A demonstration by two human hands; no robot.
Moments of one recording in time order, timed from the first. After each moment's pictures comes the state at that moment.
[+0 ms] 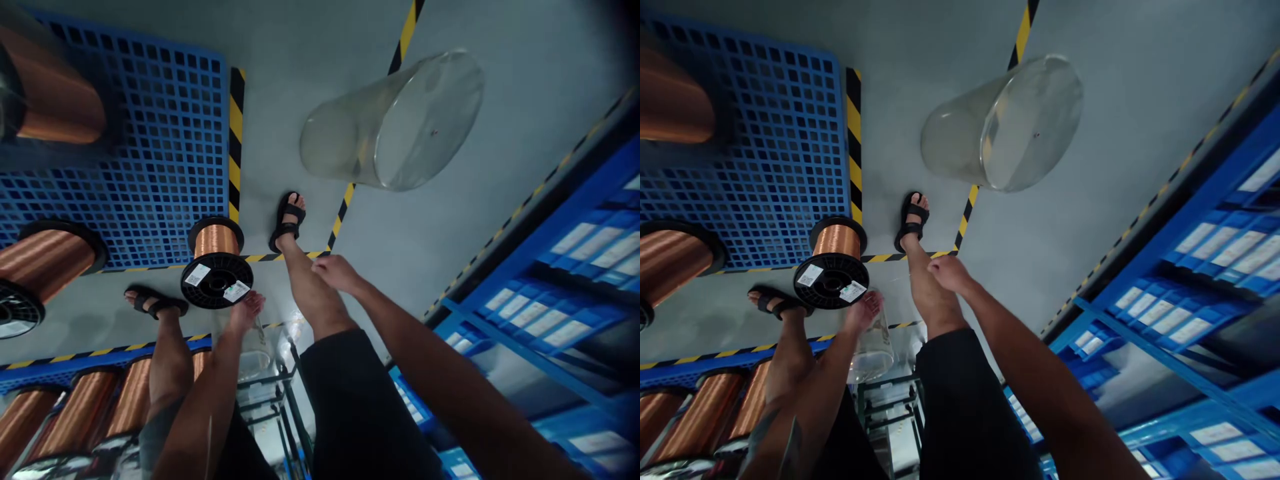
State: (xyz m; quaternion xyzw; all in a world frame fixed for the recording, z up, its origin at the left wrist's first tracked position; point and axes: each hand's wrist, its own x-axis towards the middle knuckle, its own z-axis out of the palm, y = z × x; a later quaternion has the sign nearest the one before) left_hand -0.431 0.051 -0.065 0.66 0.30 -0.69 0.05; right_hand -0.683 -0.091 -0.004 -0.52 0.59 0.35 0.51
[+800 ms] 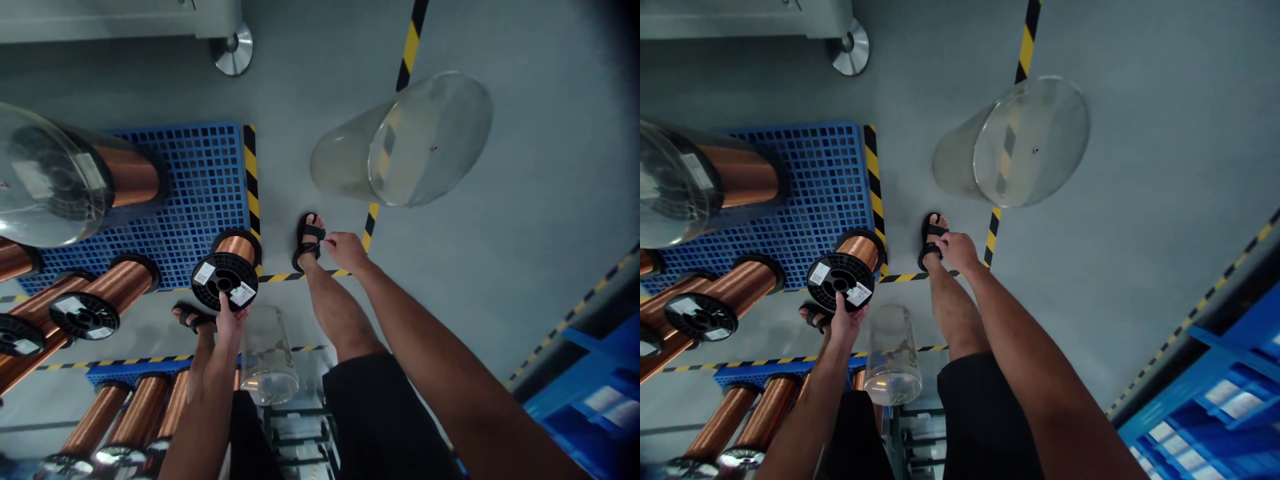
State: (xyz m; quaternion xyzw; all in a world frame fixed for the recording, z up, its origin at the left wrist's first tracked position) left_hand -0.388 -0.064 -0.018 0.83 0.21 -0.49 0.18; right_hand -0.687 -0.161 -0.046 -0.52 0.71 0.21 0.43
